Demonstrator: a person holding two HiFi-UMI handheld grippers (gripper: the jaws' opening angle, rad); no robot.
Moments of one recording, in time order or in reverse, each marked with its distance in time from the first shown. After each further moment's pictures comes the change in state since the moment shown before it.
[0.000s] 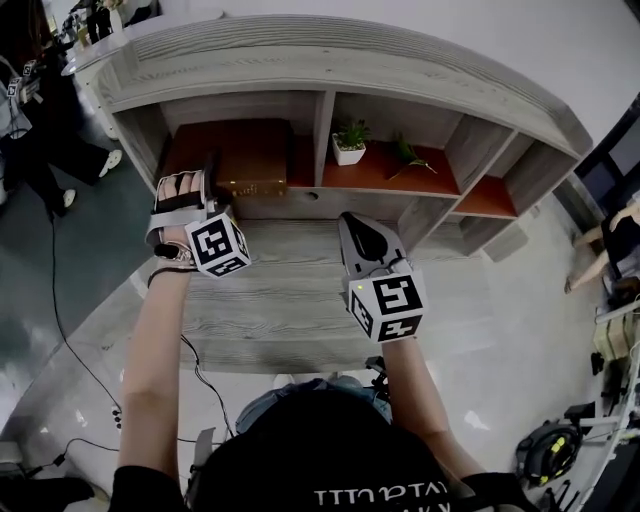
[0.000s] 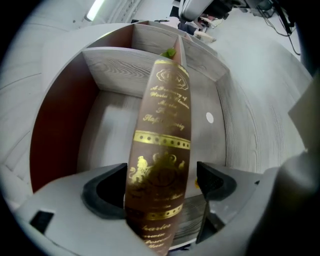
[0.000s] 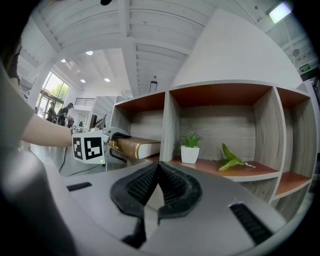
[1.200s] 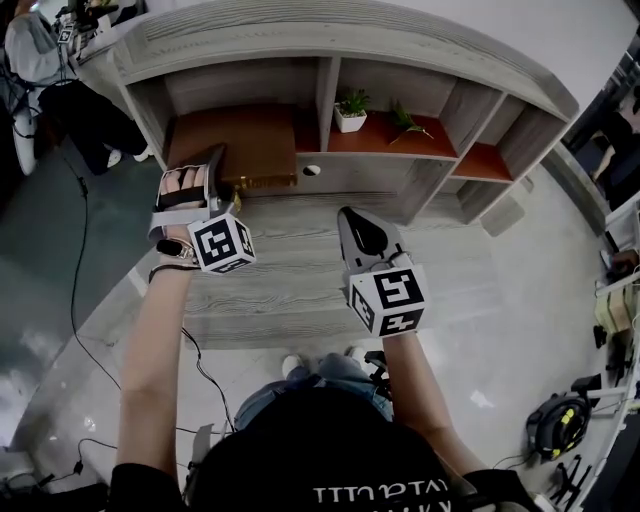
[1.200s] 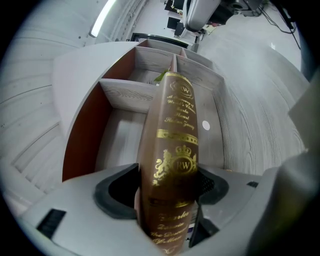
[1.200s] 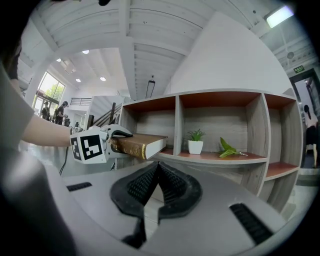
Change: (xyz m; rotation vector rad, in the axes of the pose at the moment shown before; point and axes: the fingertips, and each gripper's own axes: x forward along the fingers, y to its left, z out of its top) left arm -0.059 -0.005 0.004 0.025 -0.099 0.089; right arm -0.043 0.048 -0.013 0.031 0.016 -0.043
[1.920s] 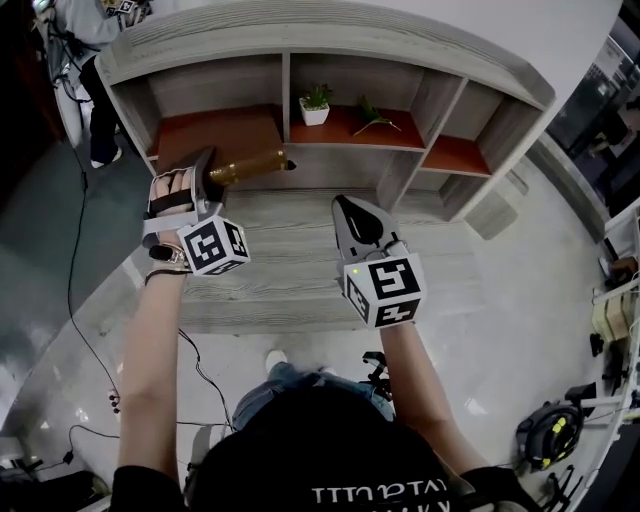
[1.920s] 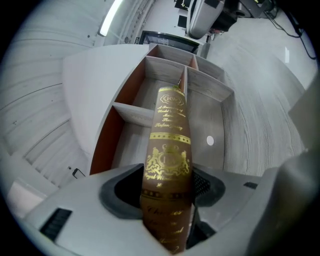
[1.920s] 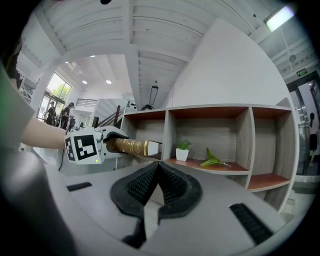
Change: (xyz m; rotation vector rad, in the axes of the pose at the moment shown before) left arm -0.049 0.014 0.062 -0.089 0.040 0.069; right arm -0.058 -0.045 0.019 -0.044 -0.044 0.041
